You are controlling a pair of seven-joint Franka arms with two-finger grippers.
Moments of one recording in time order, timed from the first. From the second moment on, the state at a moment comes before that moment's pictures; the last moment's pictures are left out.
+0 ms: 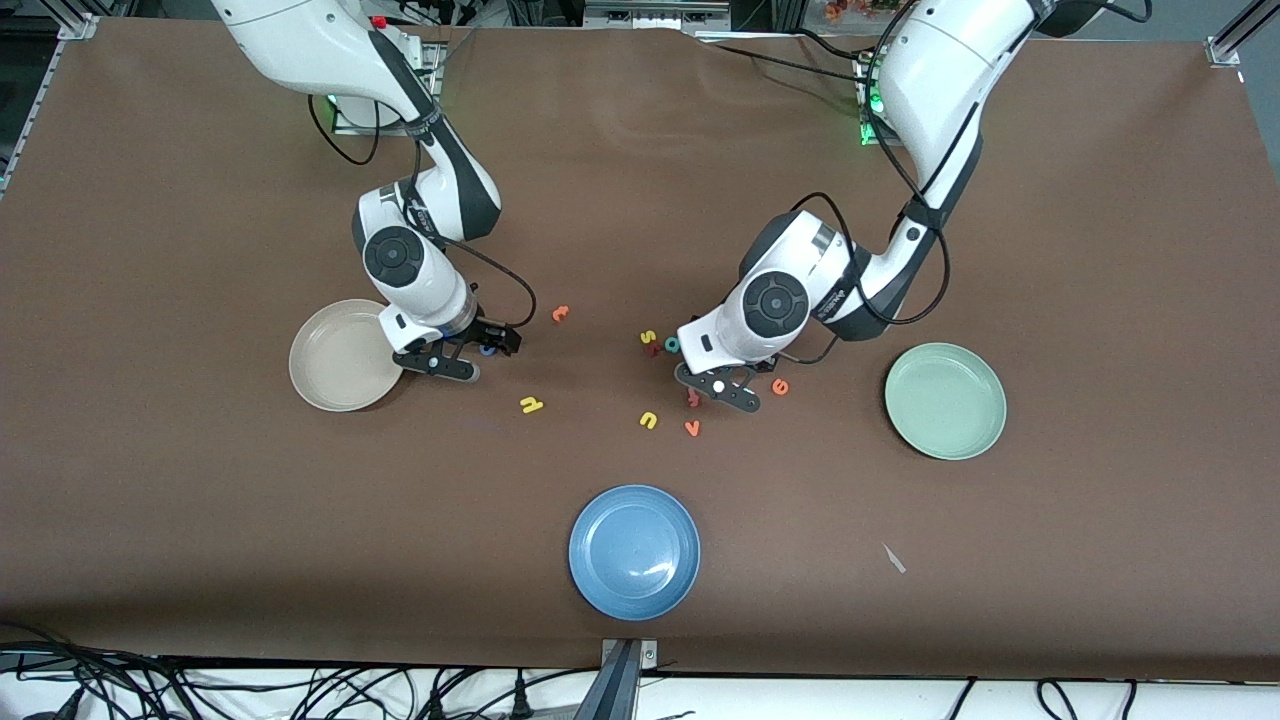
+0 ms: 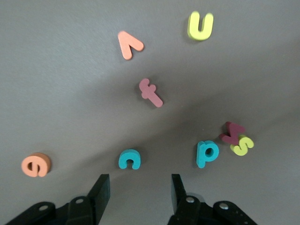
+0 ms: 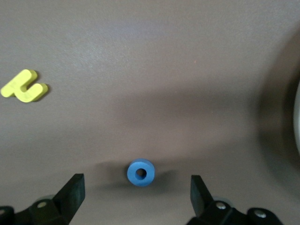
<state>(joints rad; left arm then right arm) -0.39 0.70 -0.25 -1.59 0.04 2.14 -0.19 0.45 0.48 0.00 -2.08 0.08 2.55 0.61</state>
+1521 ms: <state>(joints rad) -0.41 0.75 -0.24 -1.65 0.17 2.26 -0.26 0.46 0.51 0.00 -2.08 0.08 2.55 0.61</state>
